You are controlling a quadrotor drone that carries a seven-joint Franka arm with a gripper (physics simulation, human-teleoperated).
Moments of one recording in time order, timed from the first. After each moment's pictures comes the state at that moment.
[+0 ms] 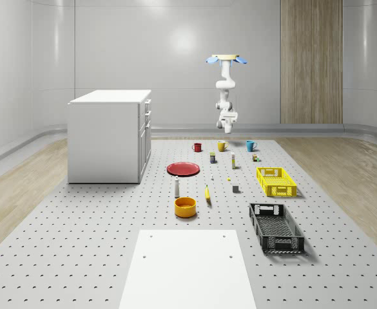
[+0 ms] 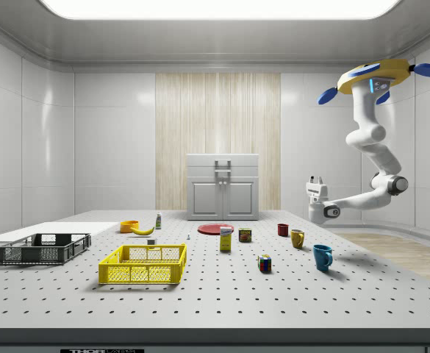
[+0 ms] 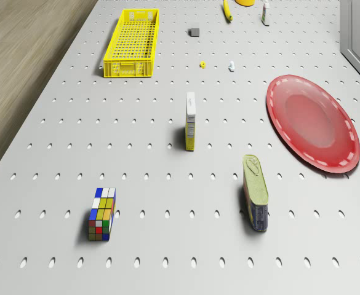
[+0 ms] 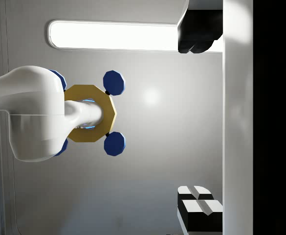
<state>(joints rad) -0.02 -0.72 0.03 -2.06 -0.03 1.38 0.79</state>
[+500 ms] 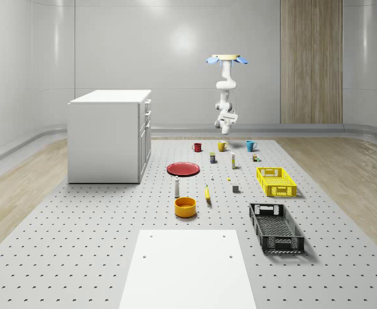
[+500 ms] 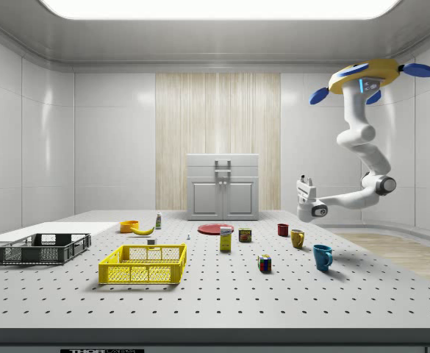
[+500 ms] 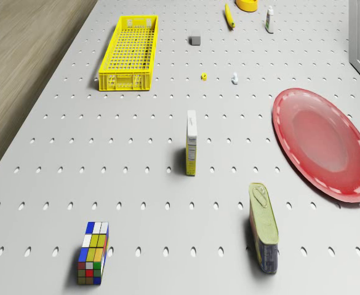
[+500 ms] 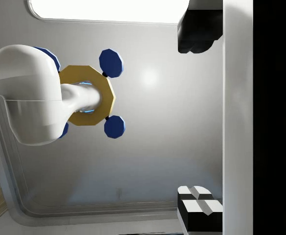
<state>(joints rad) -0.05 -0.73 0.13 -2.07 -0.17 1.39 0.80</state>
